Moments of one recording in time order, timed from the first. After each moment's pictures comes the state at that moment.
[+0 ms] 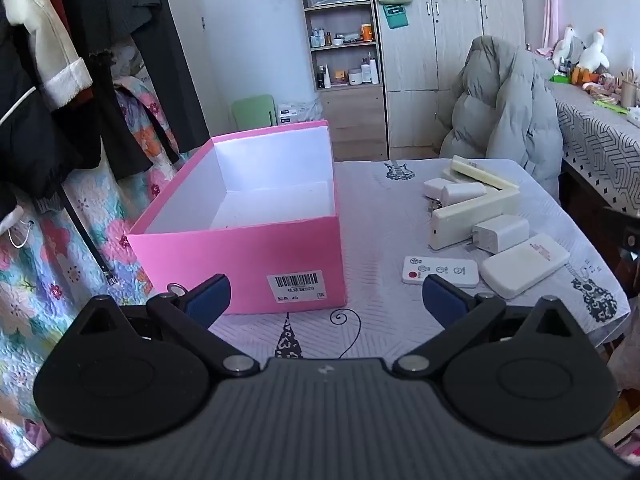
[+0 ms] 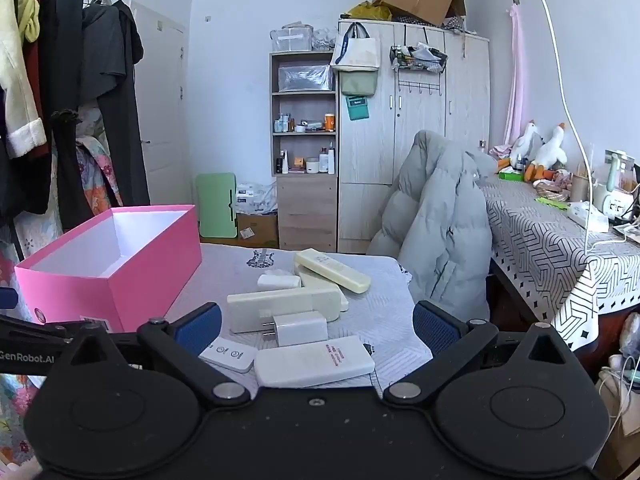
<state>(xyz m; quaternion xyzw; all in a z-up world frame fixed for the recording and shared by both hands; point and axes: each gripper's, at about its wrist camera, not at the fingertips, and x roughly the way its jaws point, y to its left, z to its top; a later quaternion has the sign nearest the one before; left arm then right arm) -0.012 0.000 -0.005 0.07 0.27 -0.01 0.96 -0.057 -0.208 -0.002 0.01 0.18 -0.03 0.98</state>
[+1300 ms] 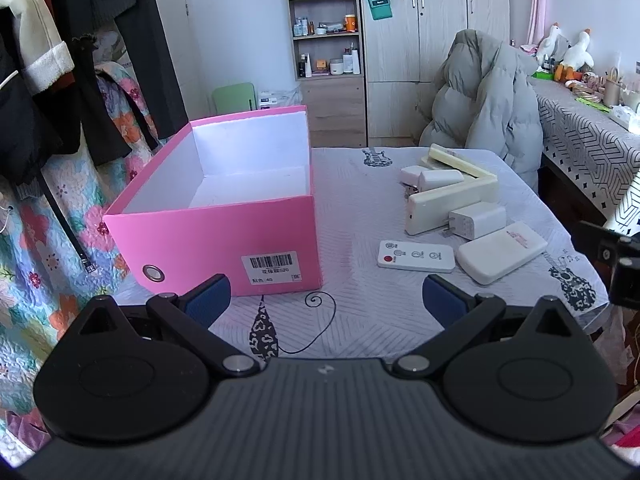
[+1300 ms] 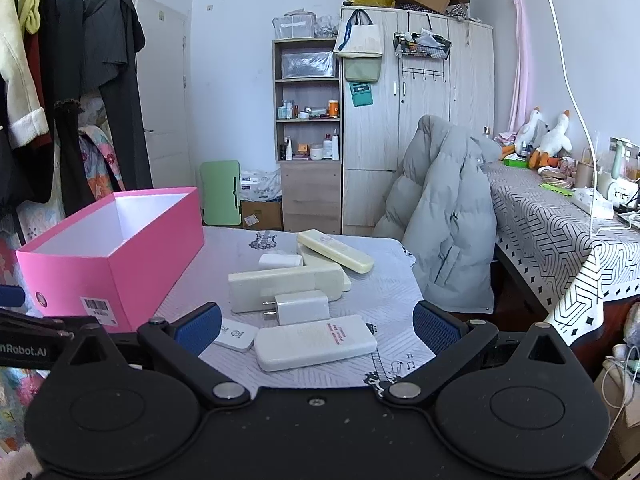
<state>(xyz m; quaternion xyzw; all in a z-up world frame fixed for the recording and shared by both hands) -0.014 -0.004 -0.014 0.06 0.29 -0.05 0.95 -0.060 -0.215 -0.015 0.02 0.21 -0.02 0.98</state>
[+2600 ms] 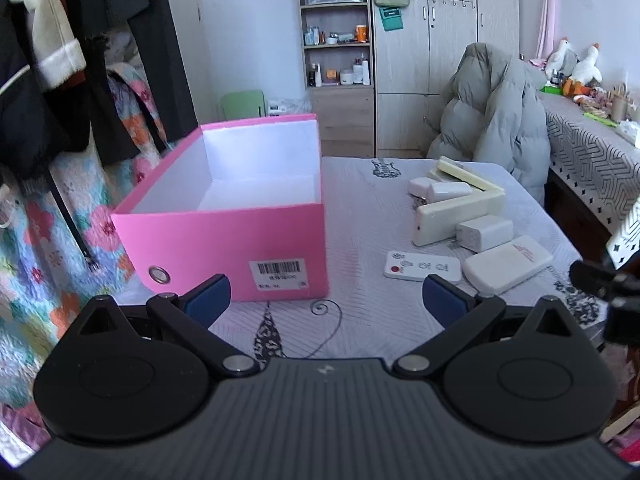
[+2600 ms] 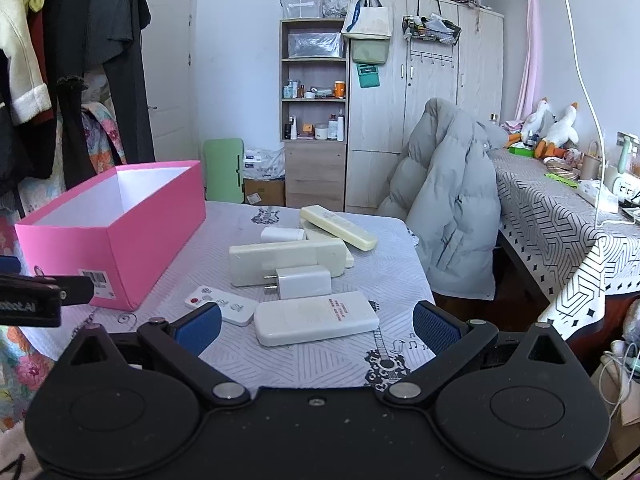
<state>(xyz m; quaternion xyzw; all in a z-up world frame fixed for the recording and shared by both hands) -0.016 -0.001 -0.016 0.05 0.27 -0.03 0.96 -0.056 -0.213 -0.020 0.01 0.23 -0.01 0.97</state>
